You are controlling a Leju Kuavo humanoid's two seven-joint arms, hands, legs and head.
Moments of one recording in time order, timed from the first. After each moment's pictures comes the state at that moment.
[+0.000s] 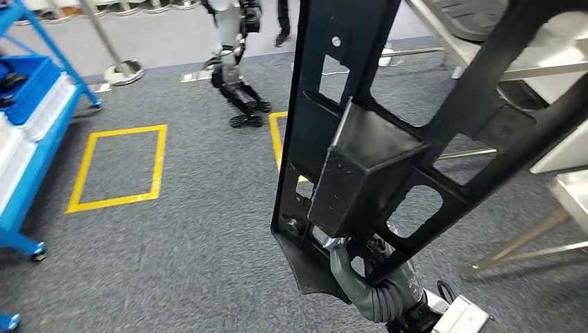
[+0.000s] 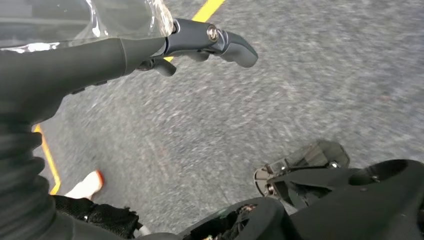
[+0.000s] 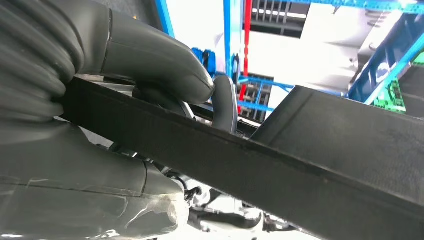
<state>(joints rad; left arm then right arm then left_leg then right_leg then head) -0.11 0.01 -1.17 -0.22 0.78 0.32 -0.04 -0.10 -0.43 0.65 -2.29 -0.05 -0.45 0.03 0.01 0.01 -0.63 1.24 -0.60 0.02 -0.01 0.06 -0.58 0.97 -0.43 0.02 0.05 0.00</state>
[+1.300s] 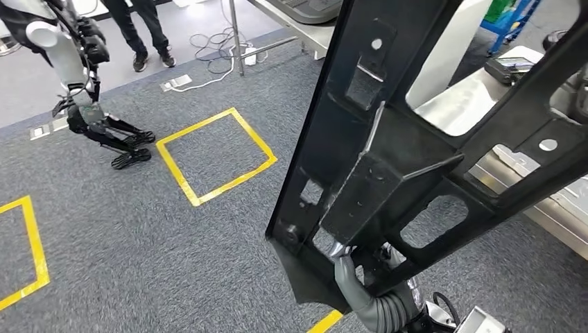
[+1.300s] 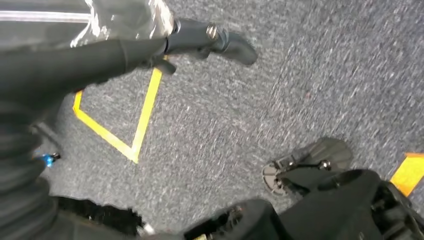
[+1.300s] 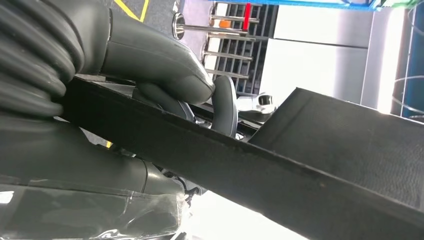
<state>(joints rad) -0.12 -0.01 -1.20 -0.22 0.74 0.32 -0.06 -0.06 -0.43 0.67 -2.30 -0.10 -0.47 -0.04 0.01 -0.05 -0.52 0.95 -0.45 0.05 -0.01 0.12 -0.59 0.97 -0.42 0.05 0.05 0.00</state>
